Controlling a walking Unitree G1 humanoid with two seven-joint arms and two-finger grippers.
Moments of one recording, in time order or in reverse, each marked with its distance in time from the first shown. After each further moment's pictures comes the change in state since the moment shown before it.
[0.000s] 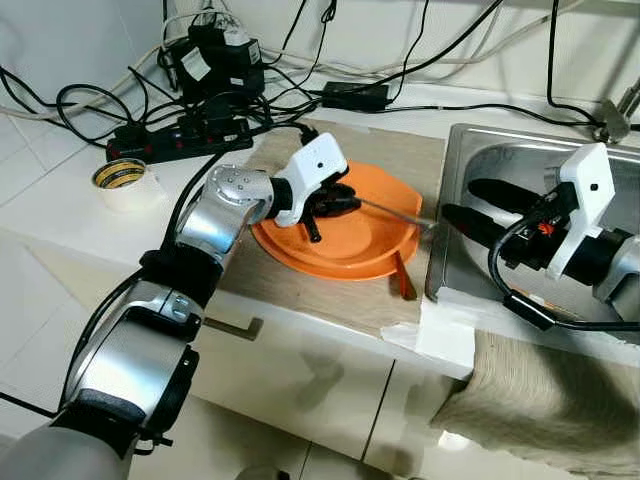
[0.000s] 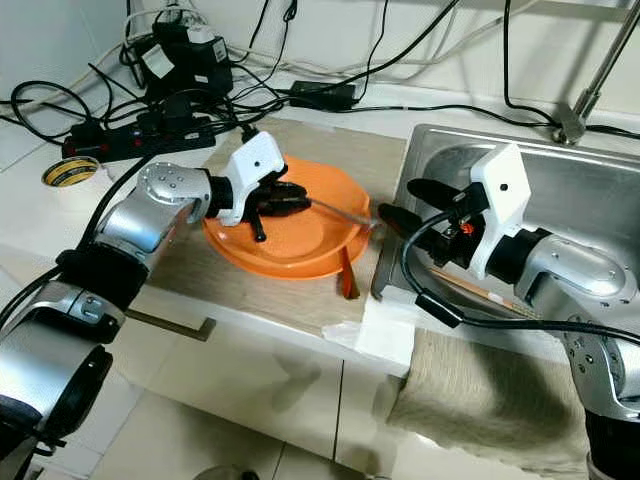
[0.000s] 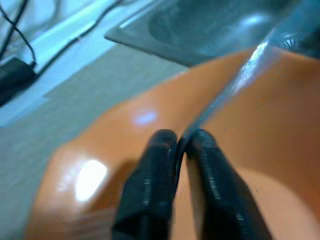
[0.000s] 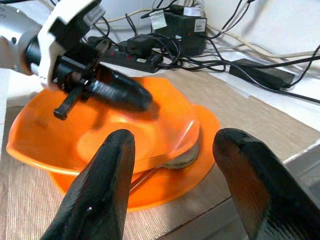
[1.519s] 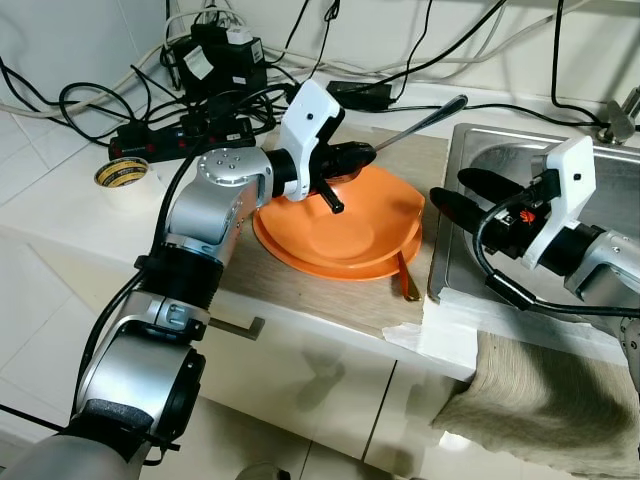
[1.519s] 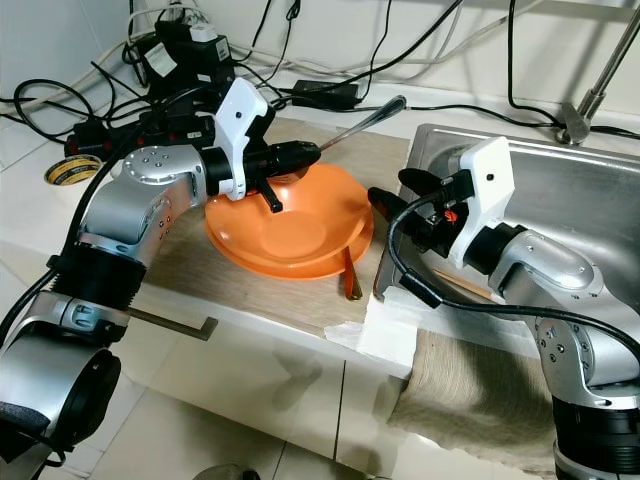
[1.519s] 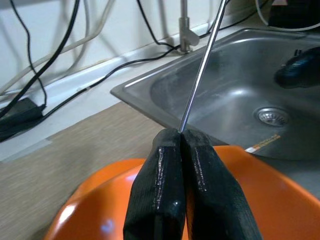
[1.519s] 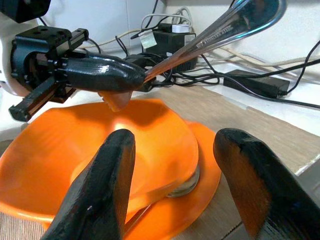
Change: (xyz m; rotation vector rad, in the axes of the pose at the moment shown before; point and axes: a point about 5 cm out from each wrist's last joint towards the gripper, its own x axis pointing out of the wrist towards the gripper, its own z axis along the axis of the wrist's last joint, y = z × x) left arm -0.013 -0.005 0.038 -0.144 -0.205 0.008; right arm 0.018 0.000 0.001 0.073 -0.079 -0.055
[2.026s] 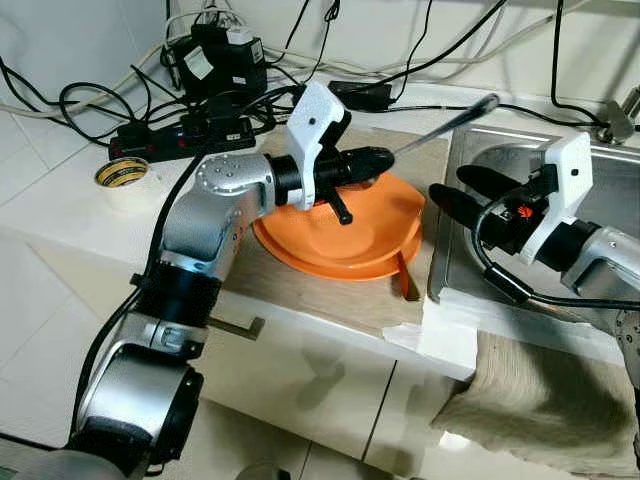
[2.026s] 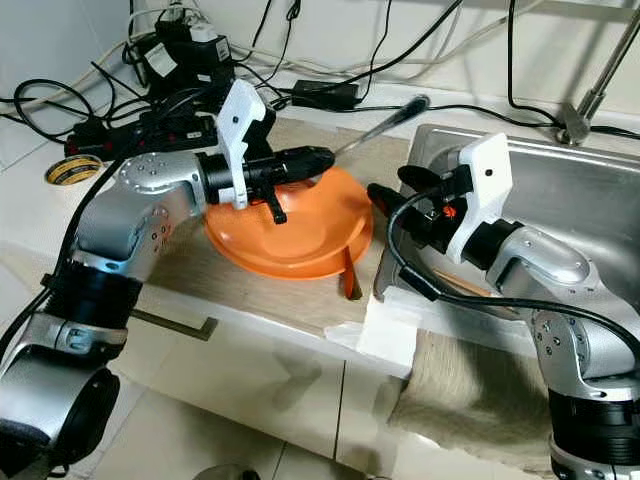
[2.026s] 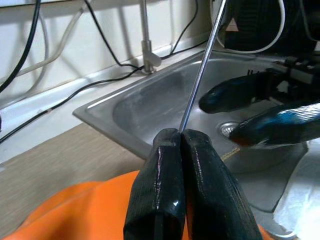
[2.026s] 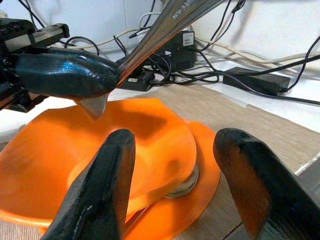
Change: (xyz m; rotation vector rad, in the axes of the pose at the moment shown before) left arm -0.003 -0.025 0.009 -0.023 -0.083 -0.126; right arm 0.003 -0.003 -0.002 0.018 0.003 -0.003
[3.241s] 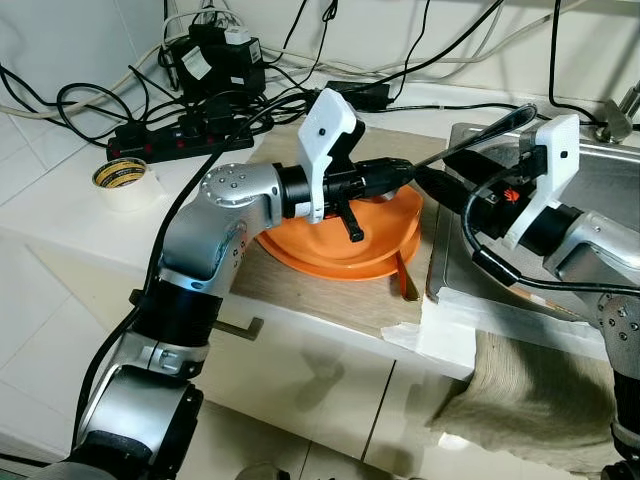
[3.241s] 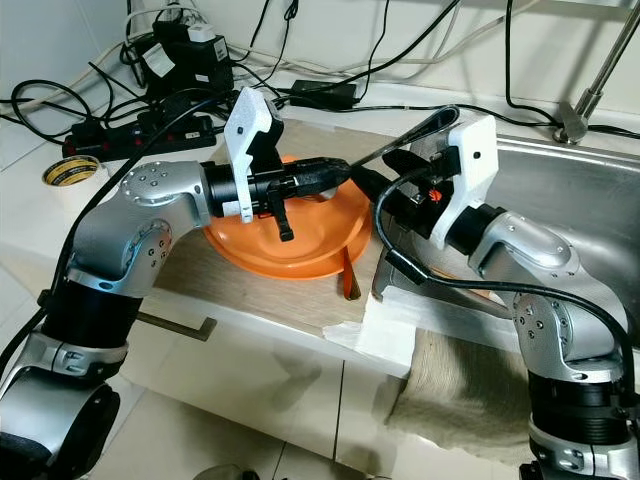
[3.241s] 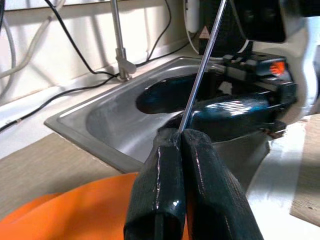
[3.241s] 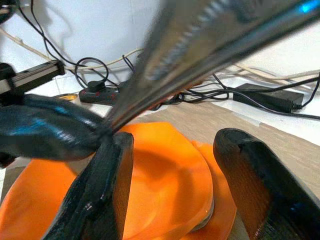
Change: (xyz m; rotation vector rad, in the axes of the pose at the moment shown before) left arm -0.002 -0.021 0.003 -0.012 -0.028 -0.088; right arm 0.017 0.005 0.009 0.040 -0.062 0.024
